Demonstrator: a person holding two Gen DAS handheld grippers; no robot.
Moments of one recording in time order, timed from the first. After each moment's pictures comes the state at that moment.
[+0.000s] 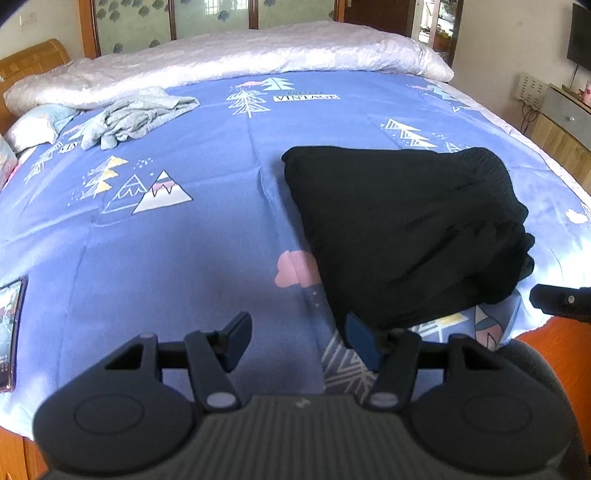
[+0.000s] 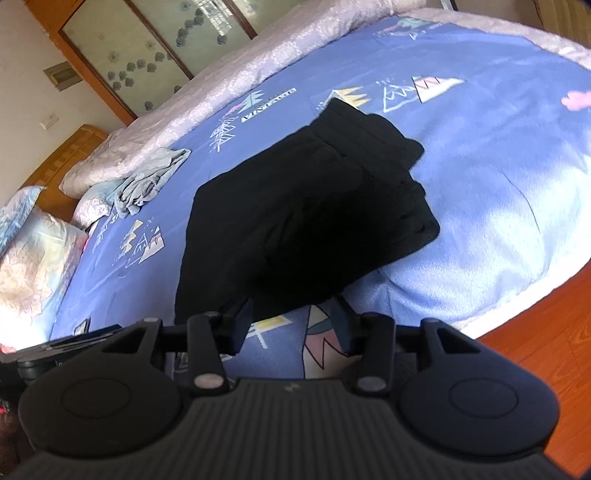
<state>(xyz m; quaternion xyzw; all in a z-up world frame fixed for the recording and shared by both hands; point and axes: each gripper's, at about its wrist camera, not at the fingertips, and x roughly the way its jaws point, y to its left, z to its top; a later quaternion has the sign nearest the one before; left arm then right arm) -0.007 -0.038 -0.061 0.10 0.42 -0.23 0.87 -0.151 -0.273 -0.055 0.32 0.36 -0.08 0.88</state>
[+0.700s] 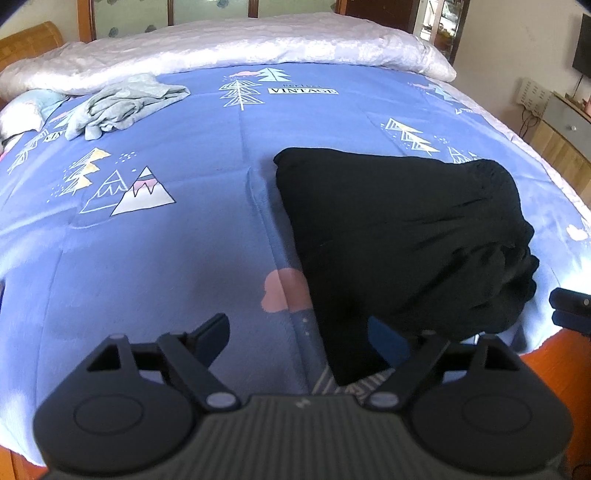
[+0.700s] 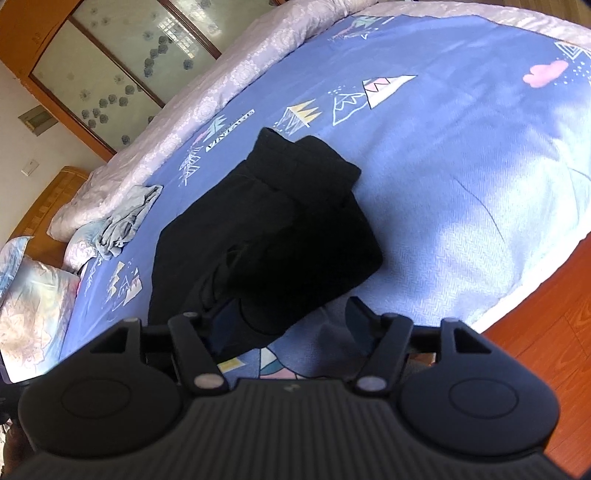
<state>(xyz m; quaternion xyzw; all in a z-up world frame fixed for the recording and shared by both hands) 0.025 -0.056 -0.066 0.08 0.44 -0.24 0.86 -0.160 -0.329 -0.066 0.37 0.34 -0.11 0.86</state>
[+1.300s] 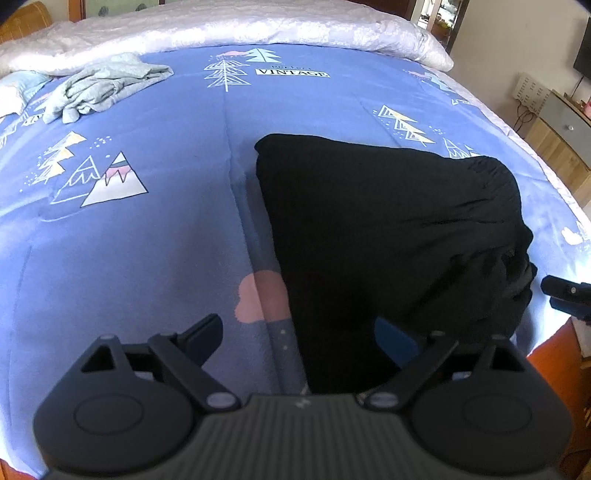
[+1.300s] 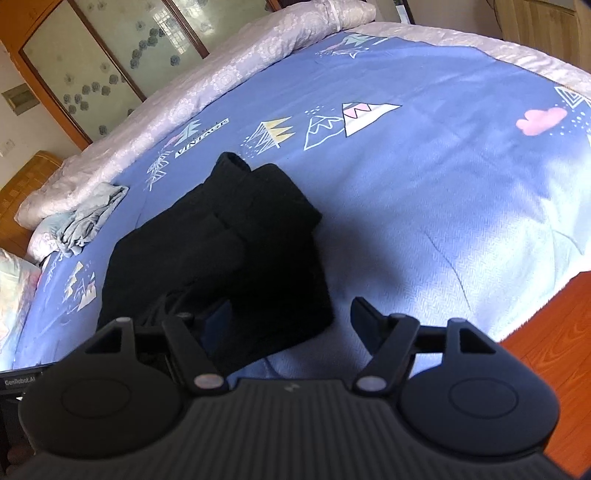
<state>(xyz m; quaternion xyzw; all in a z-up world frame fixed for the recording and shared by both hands) 0.049 -0.072 -0.078 0.06 0.48 -0.26 0.84 -0.145 -0.363 -0.067 0.30 0.35 -0.14 0.87</state>
